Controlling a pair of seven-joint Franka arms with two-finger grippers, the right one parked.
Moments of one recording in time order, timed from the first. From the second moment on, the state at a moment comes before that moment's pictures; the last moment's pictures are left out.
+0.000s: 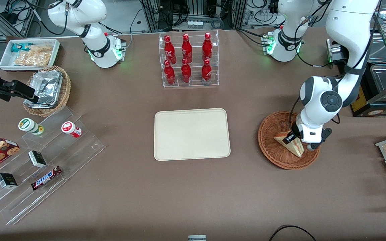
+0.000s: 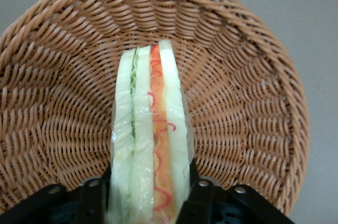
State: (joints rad) arm -0.03 0.29 -0.12 -2.21 0.03 2.56 -0.87
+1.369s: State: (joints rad) arm -0.64 0.54 -0.16 -1.53 0.02 2.04 -0.88
